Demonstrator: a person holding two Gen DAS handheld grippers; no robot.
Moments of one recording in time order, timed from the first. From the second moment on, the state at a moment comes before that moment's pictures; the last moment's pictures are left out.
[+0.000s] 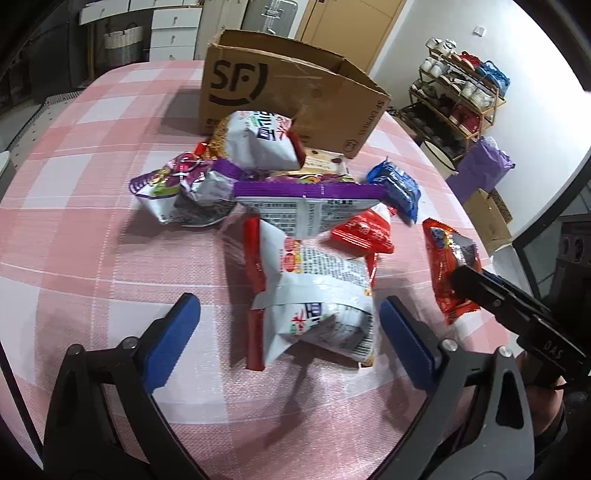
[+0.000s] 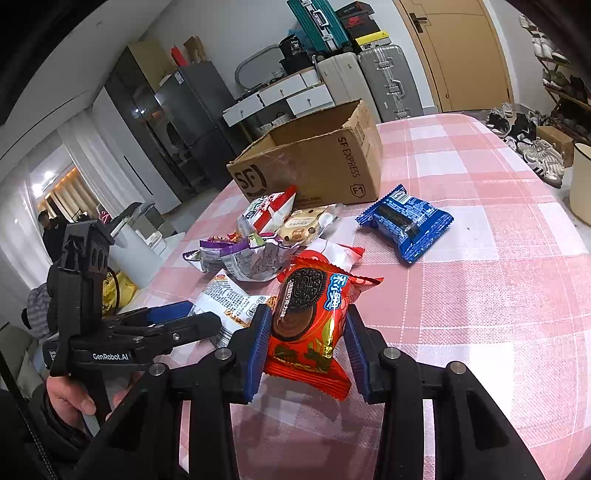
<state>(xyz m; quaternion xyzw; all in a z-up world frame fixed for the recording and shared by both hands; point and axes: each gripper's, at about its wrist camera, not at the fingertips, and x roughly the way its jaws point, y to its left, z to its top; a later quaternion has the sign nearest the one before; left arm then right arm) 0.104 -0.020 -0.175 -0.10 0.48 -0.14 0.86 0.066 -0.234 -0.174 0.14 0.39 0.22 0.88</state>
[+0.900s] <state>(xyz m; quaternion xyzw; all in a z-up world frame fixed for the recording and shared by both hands) 0.095 -0.032 -0.174 -0.10 0.47 -0.21 0.85 0.065 -0.232 -0.173 0.14 0.39 0.22 0.88</state>
